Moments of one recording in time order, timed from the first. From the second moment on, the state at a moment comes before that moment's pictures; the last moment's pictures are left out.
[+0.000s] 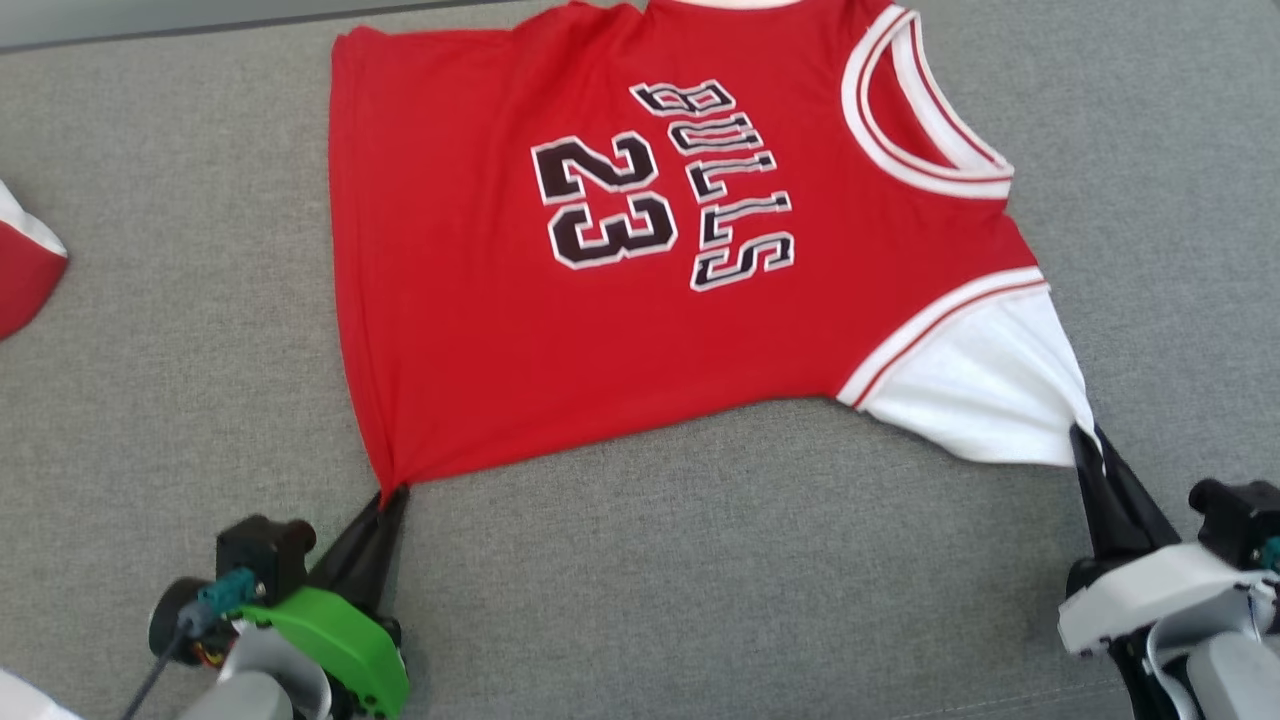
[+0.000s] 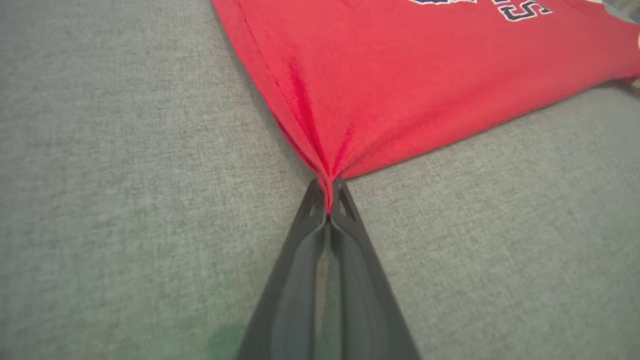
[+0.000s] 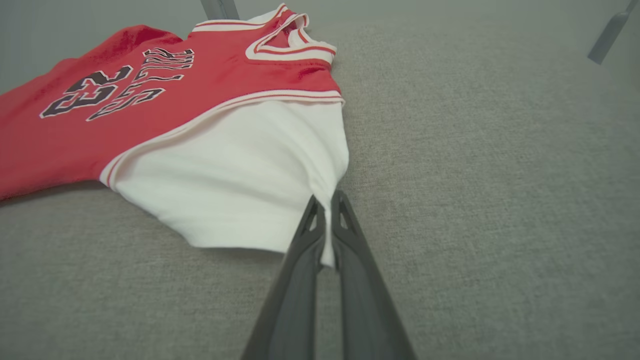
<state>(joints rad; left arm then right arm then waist) -0.36 0.54 -0.83 0.37 -0.86 0.06 -0.27 -0.13 -0.29 0.07 0.31 0.41 0.13 -0.25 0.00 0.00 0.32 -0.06</state>
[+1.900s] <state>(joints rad) -0.56 0.60 -0.70 0.06 -1.02 0.18 0.50 -0.50 -0.43 0.24 0.27 0.47 0.13 0.10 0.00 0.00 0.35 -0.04</state>
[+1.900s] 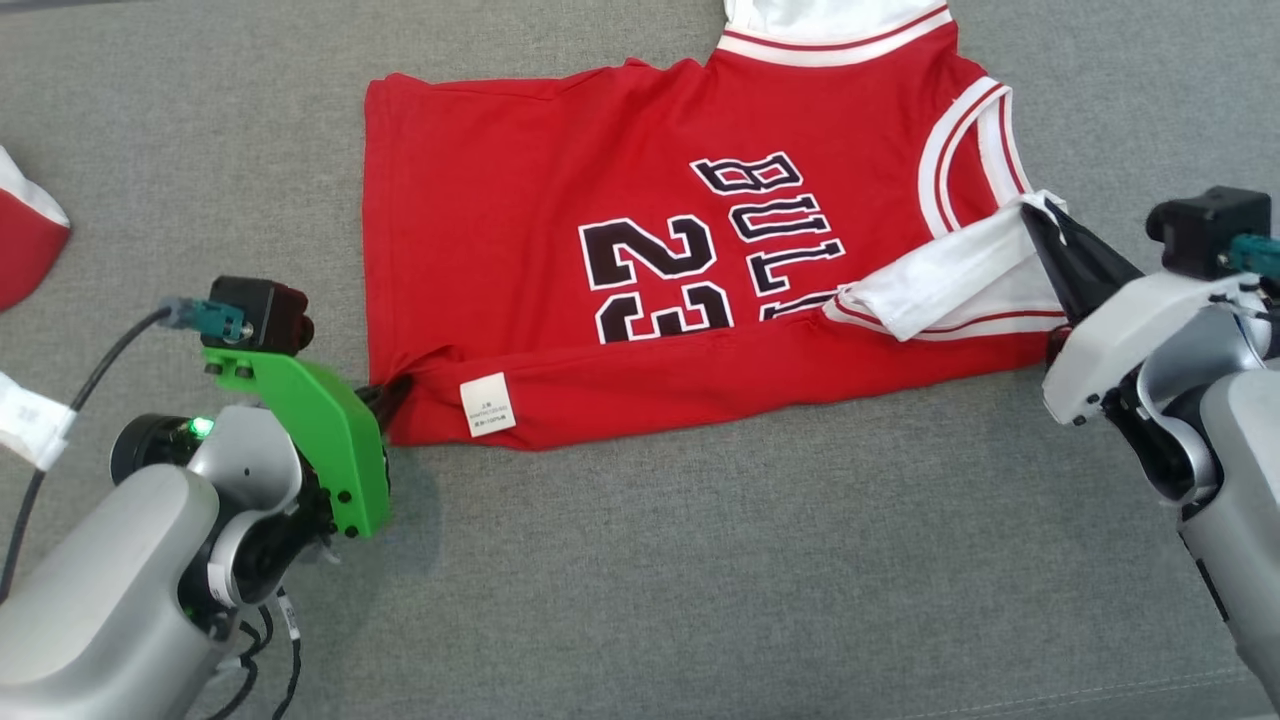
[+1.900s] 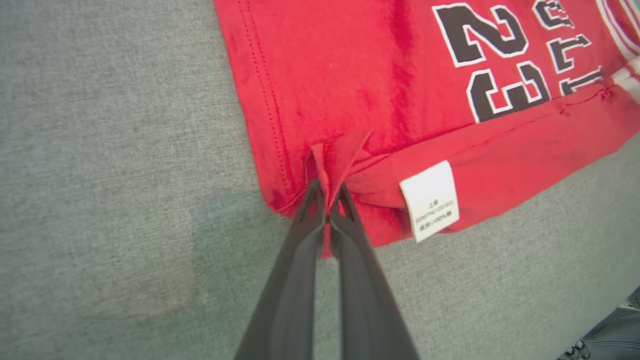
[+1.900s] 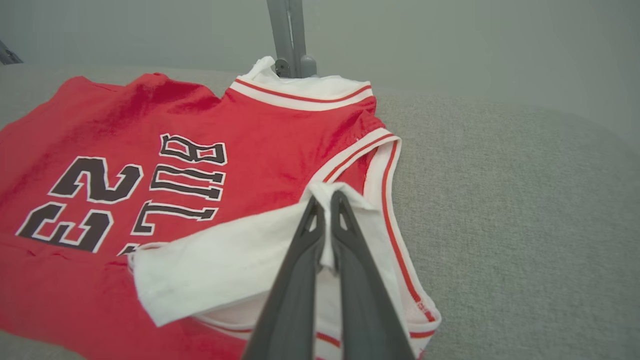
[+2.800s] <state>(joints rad) -0.71 0.52 -0.71 0.33 -1.07 0.09 0.57 -0.70 -0.43 0.40 0.50 0.51 0.13 0.07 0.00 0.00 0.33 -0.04</state>
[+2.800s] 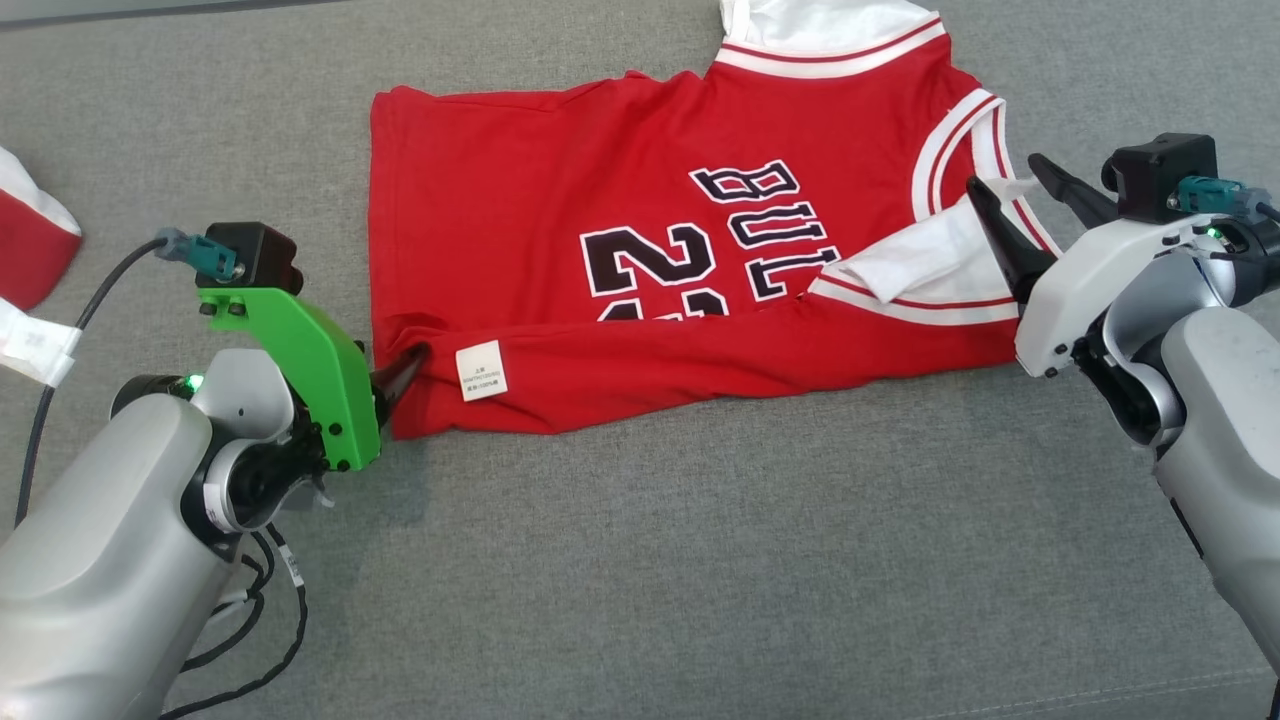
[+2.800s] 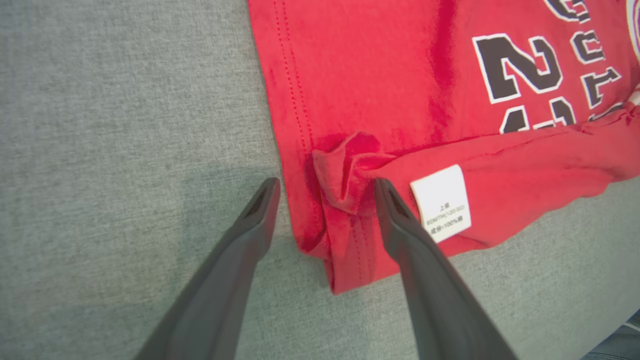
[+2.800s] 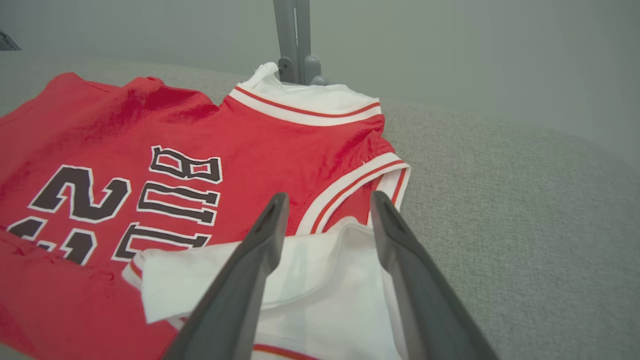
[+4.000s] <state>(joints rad) -0.23 0.42 -0.65 0.23 -0.91 0.14 -0.20 -0.16 -0.24 -0.08 0.30 0.17 0.13 -0.25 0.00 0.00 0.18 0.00</state>
